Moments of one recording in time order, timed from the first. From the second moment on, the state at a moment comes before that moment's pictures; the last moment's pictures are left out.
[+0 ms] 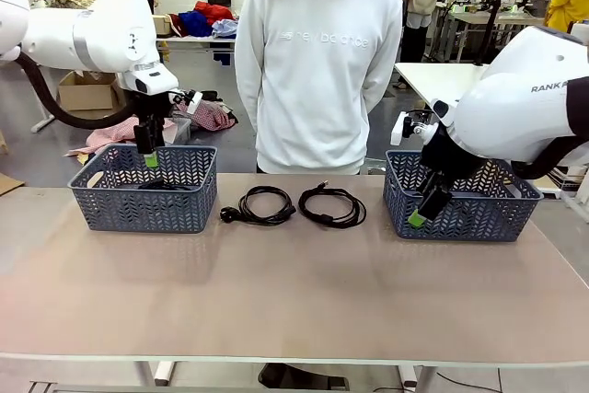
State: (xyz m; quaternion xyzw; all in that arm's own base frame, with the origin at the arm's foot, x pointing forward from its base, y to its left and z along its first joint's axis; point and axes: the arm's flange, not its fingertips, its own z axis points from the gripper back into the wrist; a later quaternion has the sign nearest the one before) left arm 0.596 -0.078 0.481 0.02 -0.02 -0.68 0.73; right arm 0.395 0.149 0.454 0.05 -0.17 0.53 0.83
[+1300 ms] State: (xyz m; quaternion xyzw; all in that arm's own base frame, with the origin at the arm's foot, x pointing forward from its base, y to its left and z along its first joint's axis) left arm 0.543 -0.118 0.488 -0.08 -0.09 -0.64 0.76; right arm 0.395 0.149 0.454 0.05 -0.17 0.53 0.83
